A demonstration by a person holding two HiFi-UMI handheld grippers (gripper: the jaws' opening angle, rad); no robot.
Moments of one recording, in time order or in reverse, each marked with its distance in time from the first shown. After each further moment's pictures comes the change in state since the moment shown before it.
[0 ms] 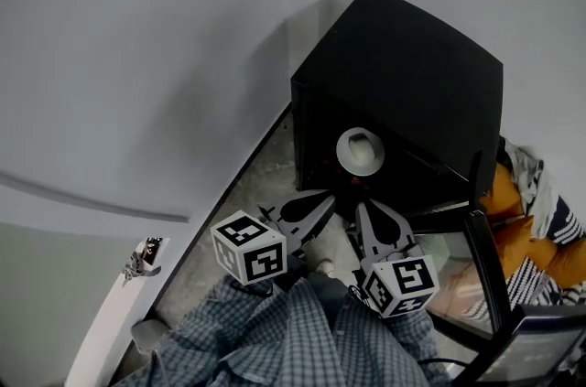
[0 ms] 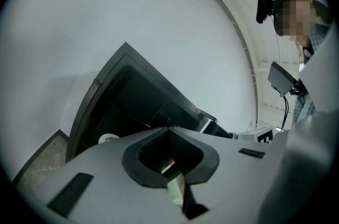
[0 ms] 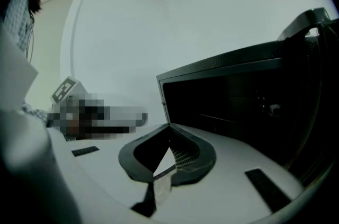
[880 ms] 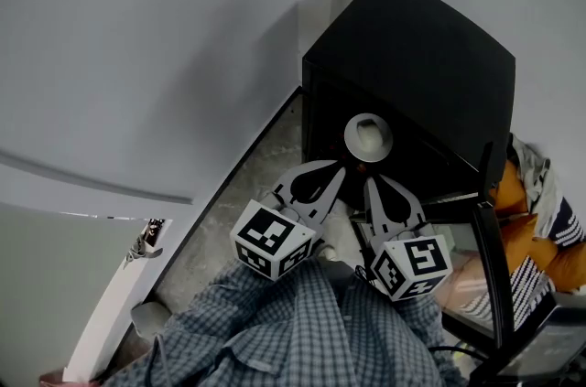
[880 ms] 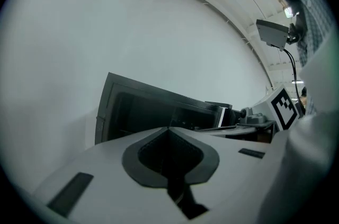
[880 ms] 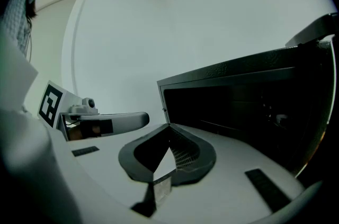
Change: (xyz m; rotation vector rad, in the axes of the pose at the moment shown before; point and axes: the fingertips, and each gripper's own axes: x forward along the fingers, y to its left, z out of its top) left arm 0.005 0.001 0.023 0.383 -0.068 0.184; right arm 0.008 0.000 0.022 0.002 -0.029 0.029
